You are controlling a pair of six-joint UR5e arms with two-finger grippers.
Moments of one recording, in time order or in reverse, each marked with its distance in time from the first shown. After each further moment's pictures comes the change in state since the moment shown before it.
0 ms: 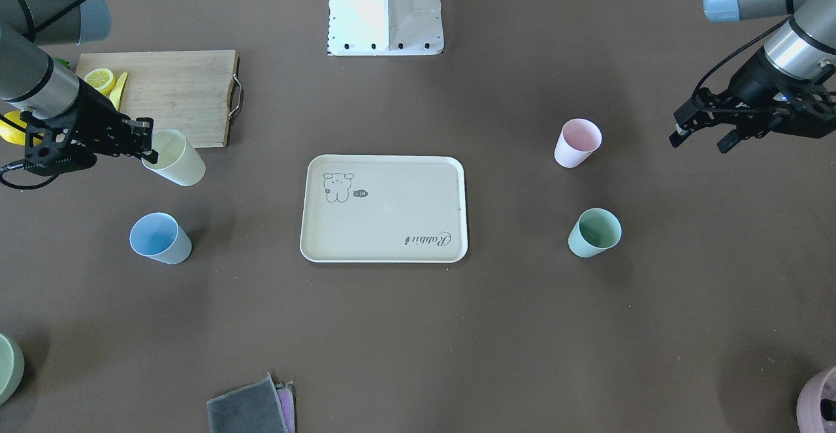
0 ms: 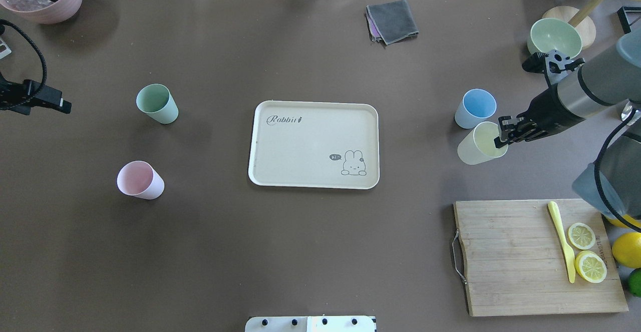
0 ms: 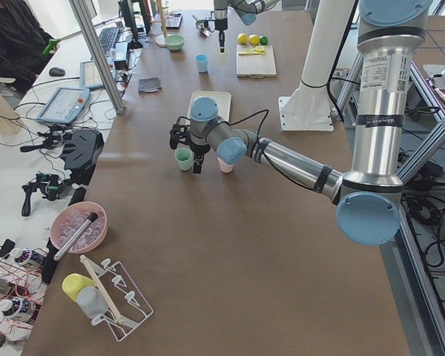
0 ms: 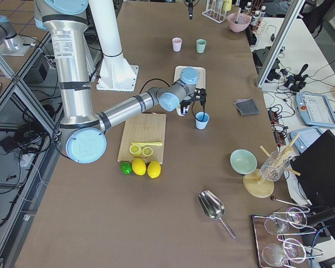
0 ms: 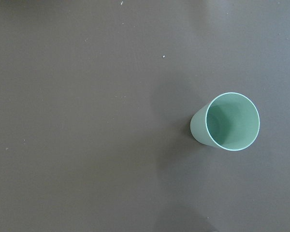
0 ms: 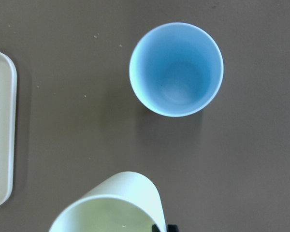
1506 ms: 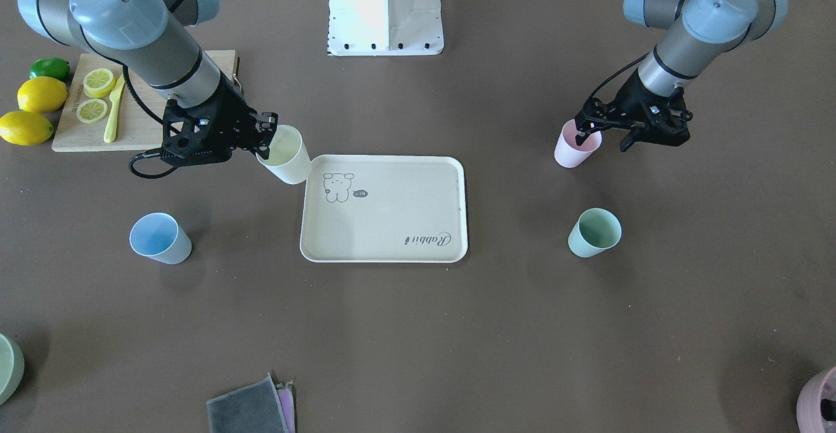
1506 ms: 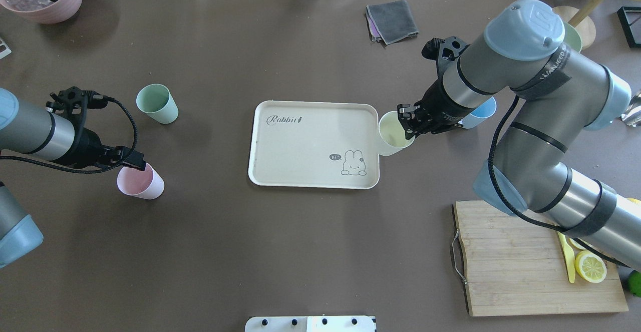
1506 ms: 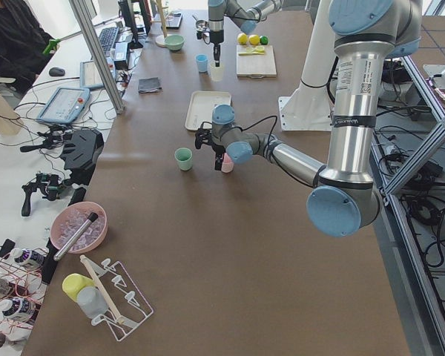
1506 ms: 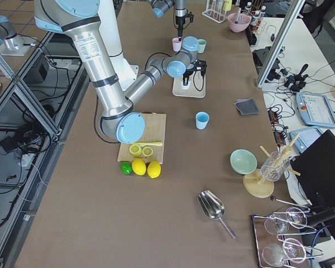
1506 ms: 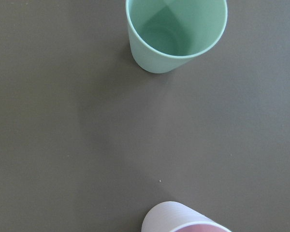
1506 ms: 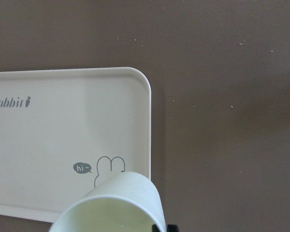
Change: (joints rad) left arm 0.341 -0.024 0.063 -0.134 0.182 -0.210; right arm -0.175 0.298 -0.017 -0.178 -0.147 0.221
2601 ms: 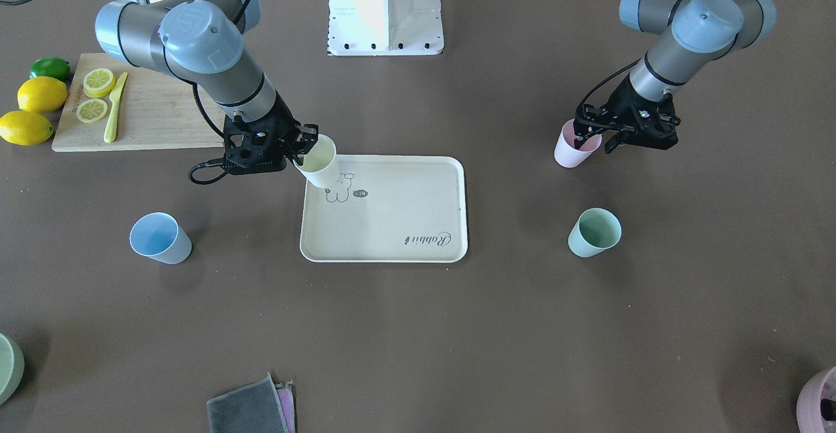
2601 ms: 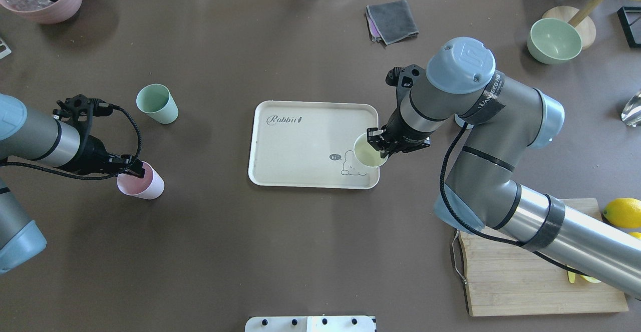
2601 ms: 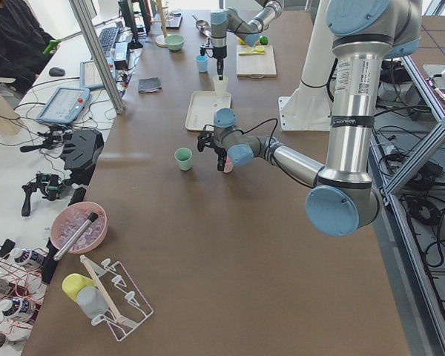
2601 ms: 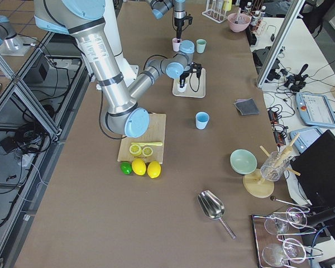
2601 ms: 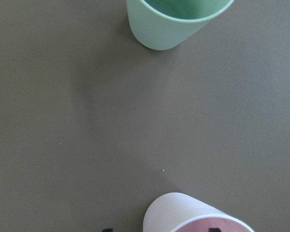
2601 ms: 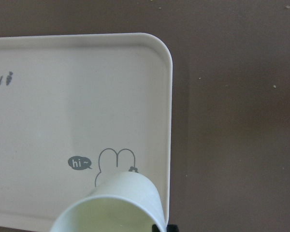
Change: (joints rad) left arm 0.019 0.002 0.009 -0.007 0.000 -0.002; right arm -0.107 0.075 -0.116 0.014 -0.085 0.035
